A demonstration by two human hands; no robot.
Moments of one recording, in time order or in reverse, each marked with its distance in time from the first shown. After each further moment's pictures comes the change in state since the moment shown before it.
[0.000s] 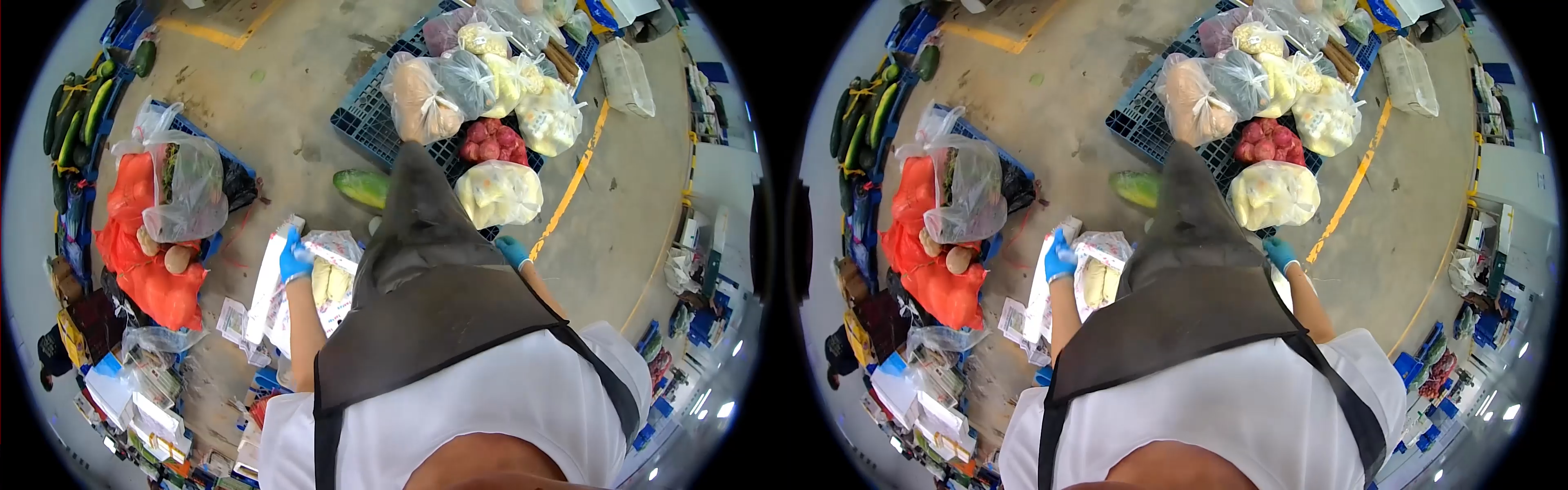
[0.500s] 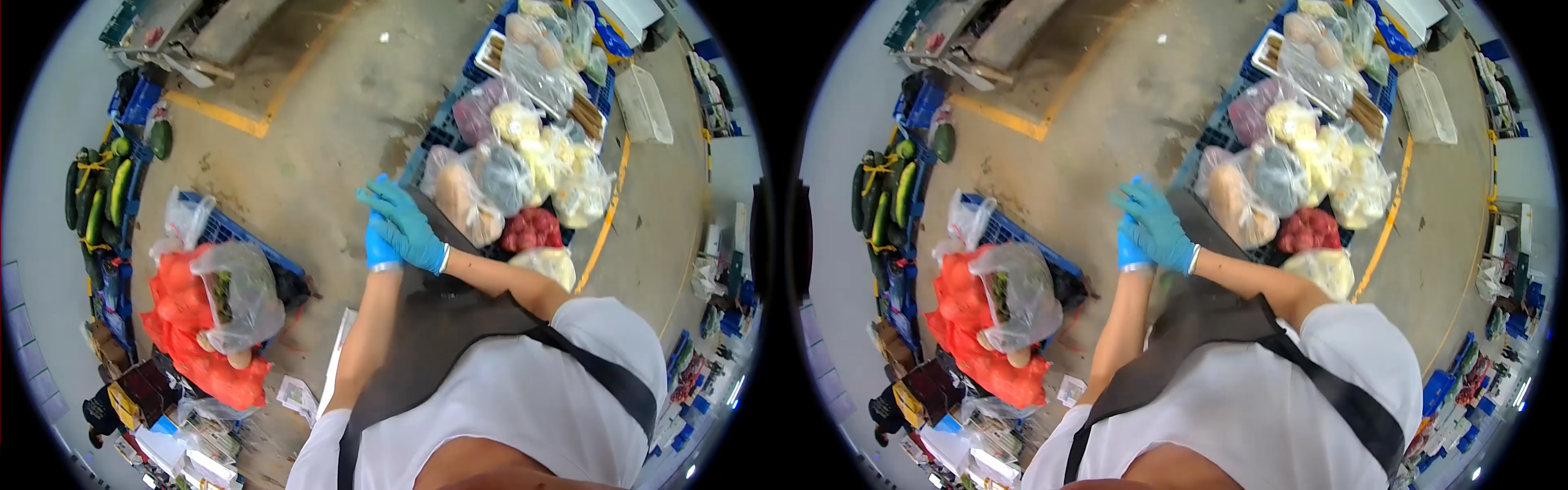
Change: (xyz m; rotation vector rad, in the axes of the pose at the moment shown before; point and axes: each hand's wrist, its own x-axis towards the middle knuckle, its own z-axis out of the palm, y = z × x) left_hand 0.230 0.301 0.419 -1.053 -0.786 -0.426; right_hand 0.144 -0.679 0.097 0.034 -0.031 -1.248
